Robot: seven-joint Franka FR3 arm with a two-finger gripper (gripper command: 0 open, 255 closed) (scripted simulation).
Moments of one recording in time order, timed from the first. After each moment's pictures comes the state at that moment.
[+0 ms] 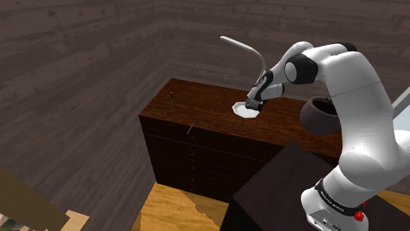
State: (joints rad) arm -0.27 0.90 -0.36 -1.72 0.14 2.78 -0.88
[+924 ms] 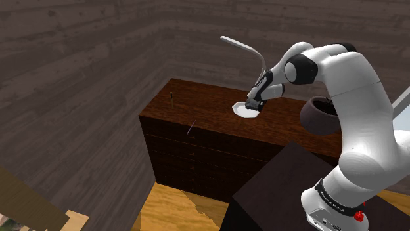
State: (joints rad) arm -0.28 0.90 -0.36 -1.72 0.14 2.78 -0.88
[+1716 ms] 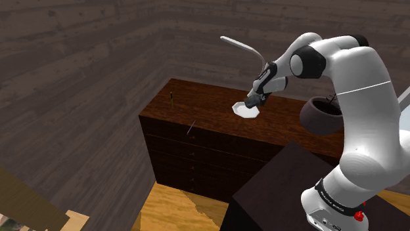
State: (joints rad) arm -0.25 0.80 -0.39 -1.76 0.12 2.72 -0.89
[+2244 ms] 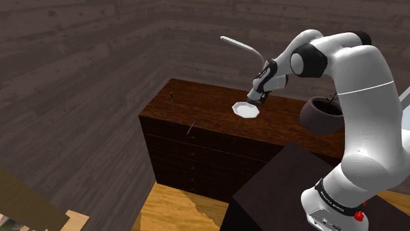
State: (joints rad) arm -0.20 0.77 -0.43 -1.79 0.10 2.73 -0.85
